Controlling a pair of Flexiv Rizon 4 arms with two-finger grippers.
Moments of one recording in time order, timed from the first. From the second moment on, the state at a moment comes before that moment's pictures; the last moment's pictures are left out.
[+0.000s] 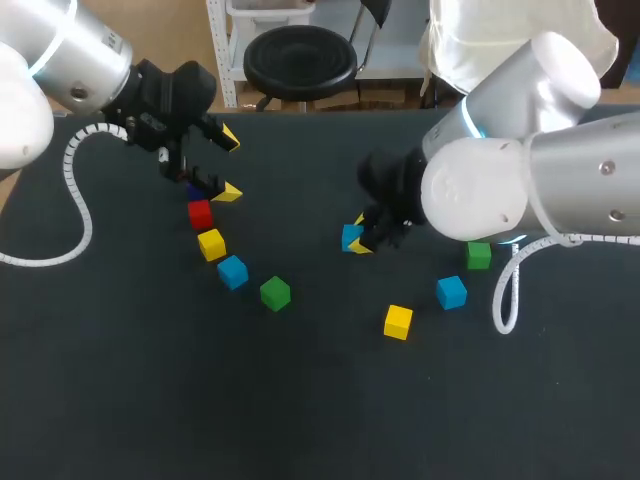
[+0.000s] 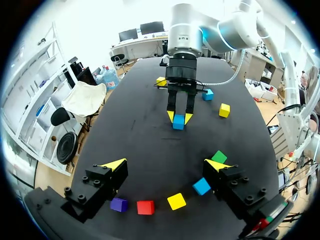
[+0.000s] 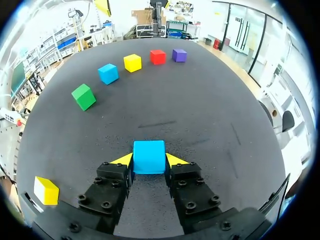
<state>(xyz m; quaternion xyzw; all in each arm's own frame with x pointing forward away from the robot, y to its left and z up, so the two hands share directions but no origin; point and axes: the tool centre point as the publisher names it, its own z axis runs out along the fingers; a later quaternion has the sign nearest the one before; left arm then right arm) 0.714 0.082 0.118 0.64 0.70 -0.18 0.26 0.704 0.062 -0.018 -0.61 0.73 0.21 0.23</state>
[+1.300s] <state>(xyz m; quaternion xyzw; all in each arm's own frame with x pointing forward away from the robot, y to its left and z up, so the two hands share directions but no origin) 0.714 0.082 0.118 0.64 0.70 -0.18 0.26 0.702 0.061 -0.018 -0.63 0.72 0.21 0.22</state>
